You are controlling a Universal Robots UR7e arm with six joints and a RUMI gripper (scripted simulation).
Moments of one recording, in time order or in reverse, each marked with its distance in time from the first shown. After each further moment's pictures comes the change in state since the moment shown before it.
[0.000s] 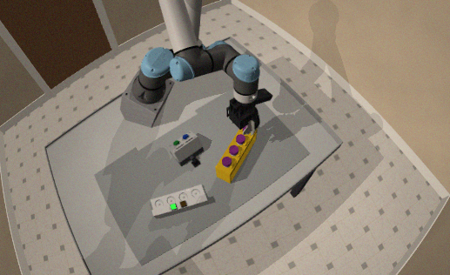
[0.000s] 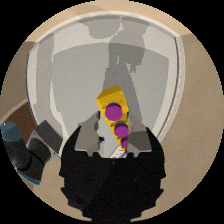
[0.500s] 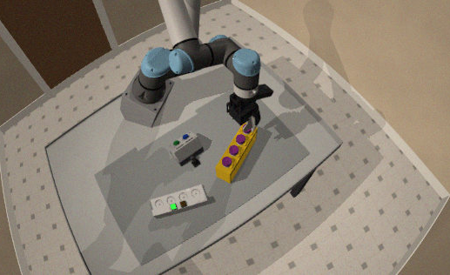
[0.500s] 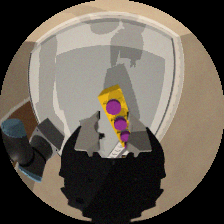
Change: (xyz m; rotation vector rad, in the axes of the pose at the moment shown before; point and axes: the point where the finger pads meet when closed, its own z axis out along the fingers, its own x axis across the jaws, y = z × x) arm 0.000 0.000 -0.025 -0.001 0.001 0.001
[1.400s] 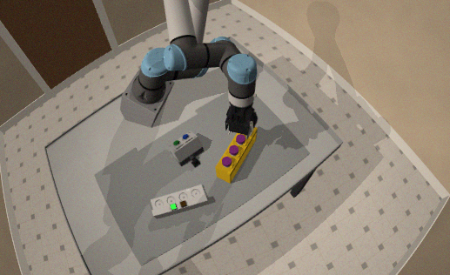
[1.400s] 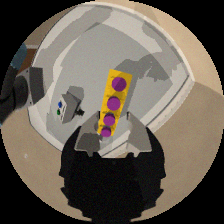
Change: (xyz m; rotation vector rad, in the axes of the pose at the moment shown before) arm 0.019 0.048 -0.021 -0.012 -0.001 -0.608
